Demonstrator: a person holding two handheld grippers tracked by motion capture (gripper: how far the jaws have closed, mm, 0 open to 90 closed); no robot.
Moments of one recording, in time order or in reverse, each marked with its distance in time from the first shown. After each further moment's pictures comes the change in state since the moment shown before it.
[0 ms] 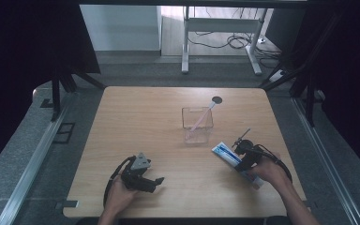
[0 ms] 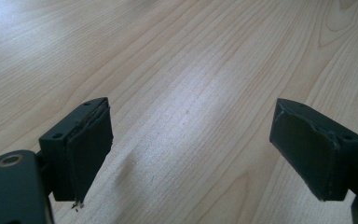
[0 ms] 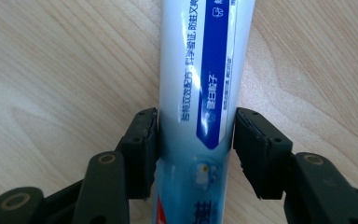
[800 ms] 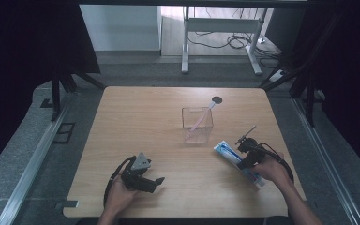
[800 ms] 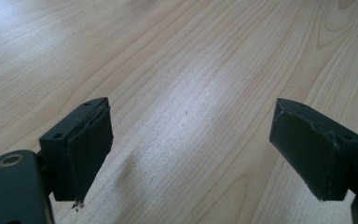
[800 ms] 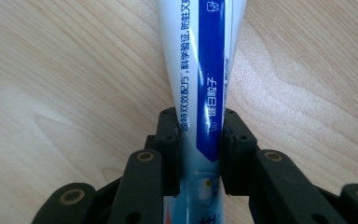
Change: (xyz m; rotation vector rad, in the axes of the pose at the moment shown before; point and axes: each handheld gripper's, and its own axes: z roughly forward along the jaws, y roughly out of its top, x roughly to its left) left arm -0.001 0.001 0.000 -0.002 0.002 0.003; right arm -0.005 -0.006 -0.012 -0.032 0.051 0.091
